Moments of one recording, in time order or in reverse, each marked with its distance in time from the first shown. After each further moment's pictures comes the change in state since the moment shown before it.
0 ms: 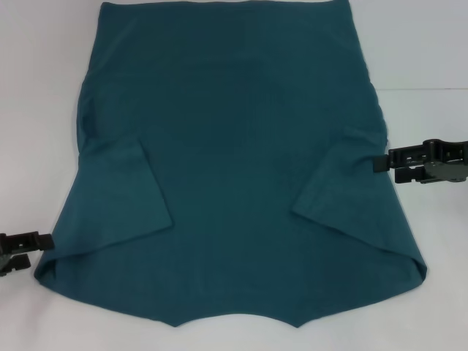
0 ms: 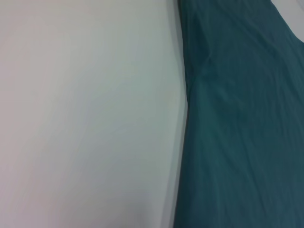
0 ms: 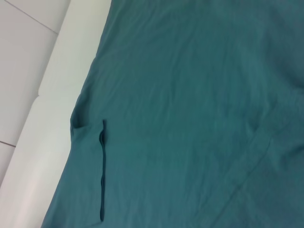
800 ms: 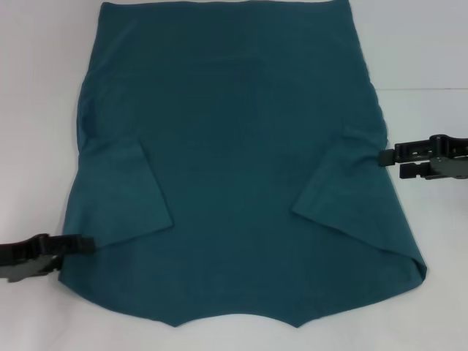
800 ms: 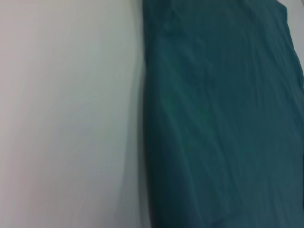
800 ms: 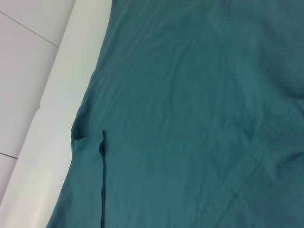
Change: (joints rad) left arm -0.052 -0.010 0.073 -0.083 -0.005 -0.010 0.004; right arm -0.007 -0.002 0.034 0.000 0.001 0.001 -0.006
